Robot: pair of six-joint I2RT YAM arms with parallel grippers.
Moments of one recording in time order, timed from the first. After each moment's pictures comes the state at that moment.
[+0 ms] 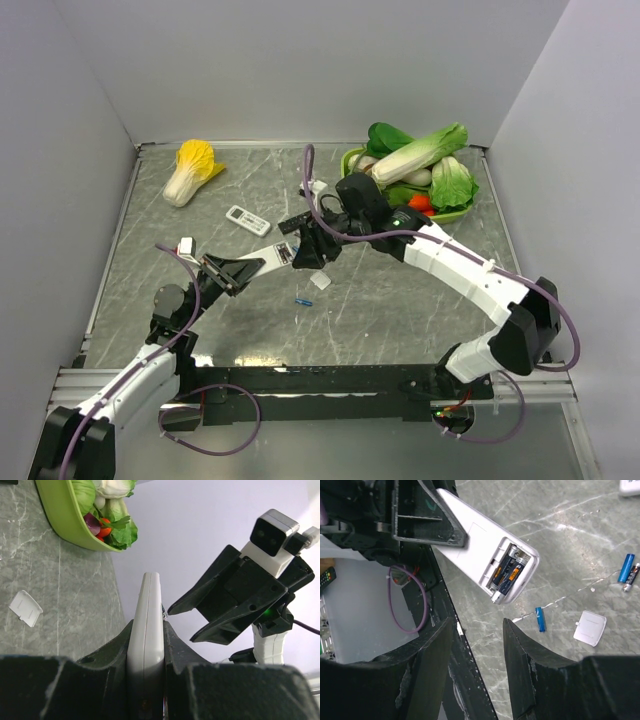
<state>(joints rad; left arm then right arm) -0.30 0.68 0.04 0.80 0.41 -1.43 0.76 1.44 1.32 -0.51 -0.56 0.17</state>
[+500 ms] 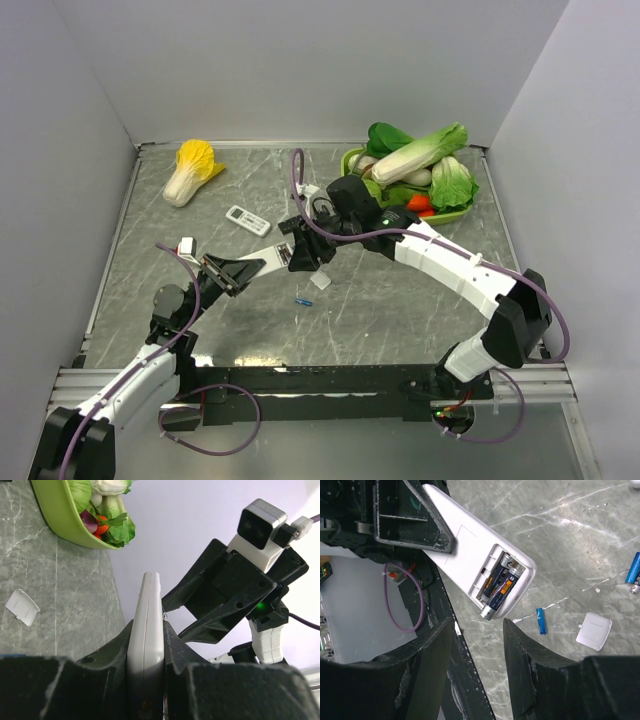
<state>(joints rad) -0.30 0.68 0.04 0.81 0.42 -1.43 0.78 1.50 1.32 -0.50 -0.56 0.17</state>
